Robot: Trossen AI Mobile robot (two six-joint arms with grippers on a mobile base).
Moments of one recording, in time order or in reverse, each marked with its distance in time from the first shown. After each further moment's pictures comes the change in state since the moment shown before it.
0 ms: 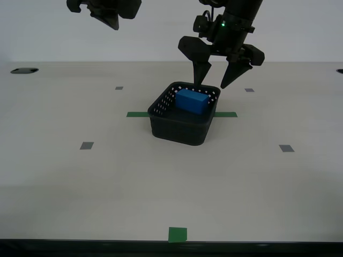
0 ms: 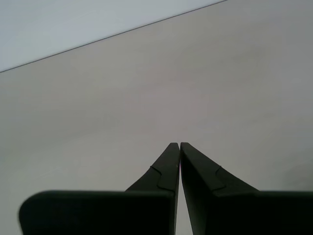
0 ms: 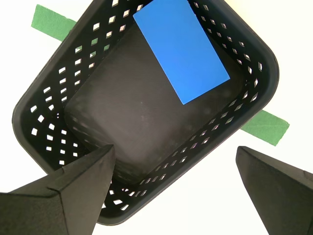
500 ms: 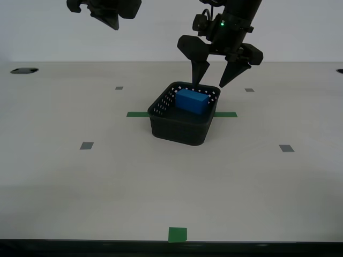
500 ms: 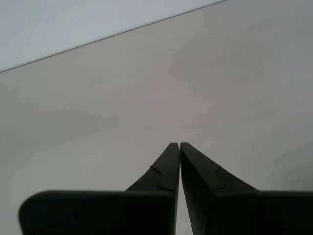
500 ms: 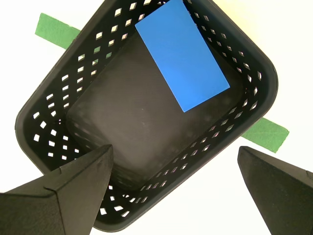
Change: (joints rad) arm 0 0.000 0.000 0.000 0.021 0.000 0.000; arm 1 0.000 0.000 0.000 0.000 0.000 0.000
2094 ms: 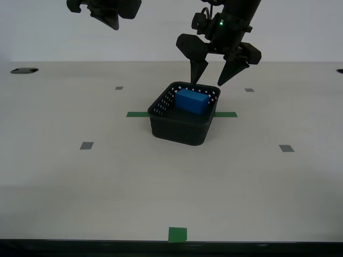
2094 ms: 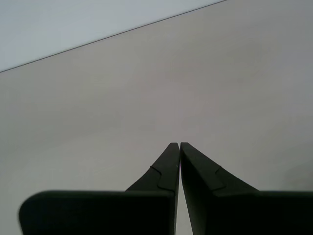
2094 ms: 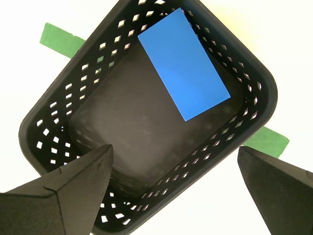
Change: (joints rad) arm 0 0.000 0.000 0.000 0.026 0.000 0.001; arm 1 0.000 0.000 0.000 0.000 0.000 0.000
